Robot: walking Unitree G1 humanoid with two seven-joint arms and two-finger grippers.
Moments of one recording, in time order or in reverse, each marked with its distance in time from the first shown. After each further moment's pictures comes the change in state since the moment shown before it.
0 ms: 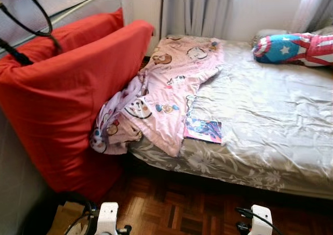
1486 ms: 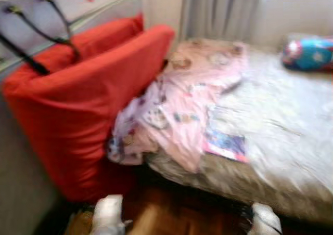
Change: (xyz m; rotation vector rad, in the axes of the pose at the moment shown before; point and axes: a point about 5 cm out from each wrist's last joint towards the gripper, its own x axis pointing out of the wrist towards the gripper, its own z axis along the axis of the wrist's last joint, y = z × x) left arm 0.002 -0.017 0.013 -0.028 -0.049 -0.037; right arm -0.007 -0.019 -0.018 0.012 0.045 -0.064
